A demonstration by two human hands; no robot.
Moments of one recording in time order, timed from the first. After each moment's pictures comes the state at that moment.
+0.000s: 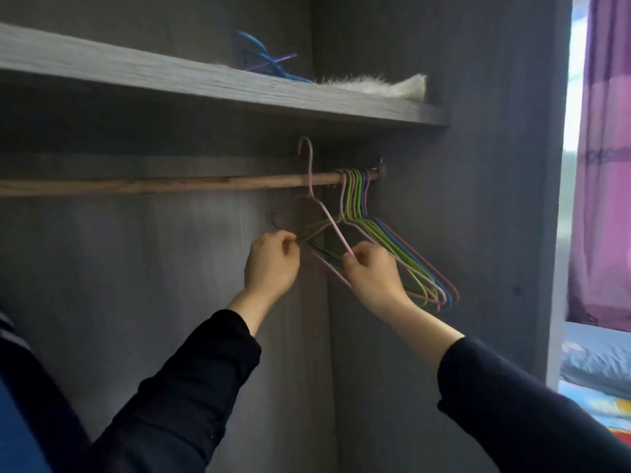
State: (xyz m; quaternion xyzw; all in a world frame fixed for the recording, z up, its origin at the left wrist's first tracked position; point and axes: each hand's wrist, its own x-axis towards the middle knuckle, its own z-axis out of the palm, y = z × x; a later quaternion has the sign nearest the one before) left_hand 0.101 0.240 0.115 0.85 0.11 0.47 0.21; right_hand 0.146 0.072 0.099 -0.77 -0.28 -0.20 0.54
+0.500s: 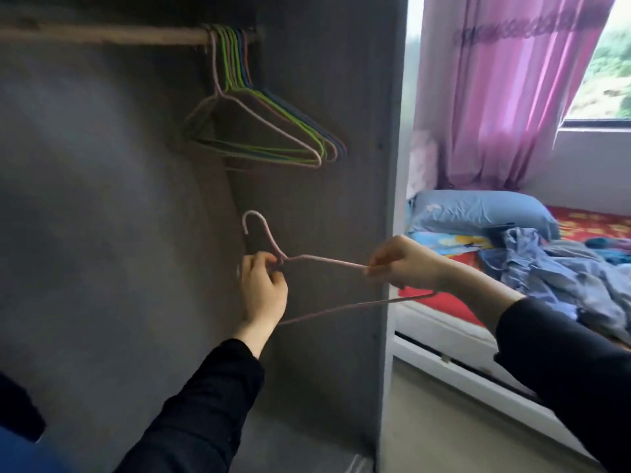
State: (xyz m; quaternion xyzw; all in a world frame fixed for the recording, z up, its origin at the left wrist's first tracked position) left_hand 0.056 0.101 -0.107 0.87 0.10 0.36 0.33; right_hand 0.076 -0.149 -0.035 -0.89 -0.26 0.06 0.37
